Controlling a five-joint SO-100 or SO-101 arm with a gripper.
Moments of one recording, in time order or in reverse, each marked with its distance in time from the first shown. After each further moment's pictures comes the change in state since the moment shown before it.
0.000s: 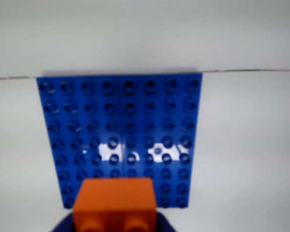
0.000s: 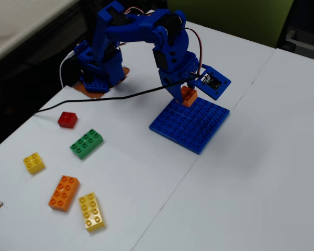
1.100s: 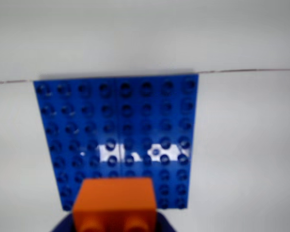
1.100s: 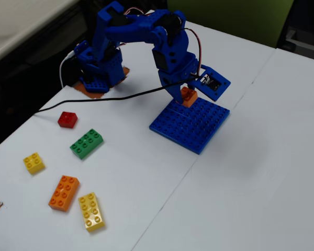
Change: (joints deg) arm 0.5 -0.5 -0.7 0.1 0.3
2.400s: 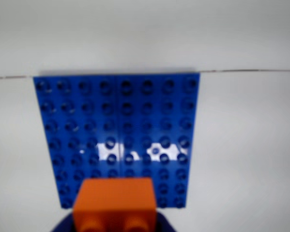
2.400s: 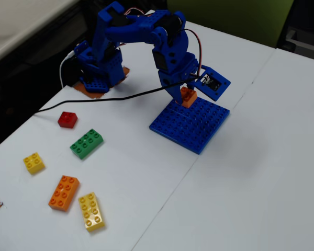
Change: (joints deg) arm 0.1 0.0 0.0 0.3 -1.0
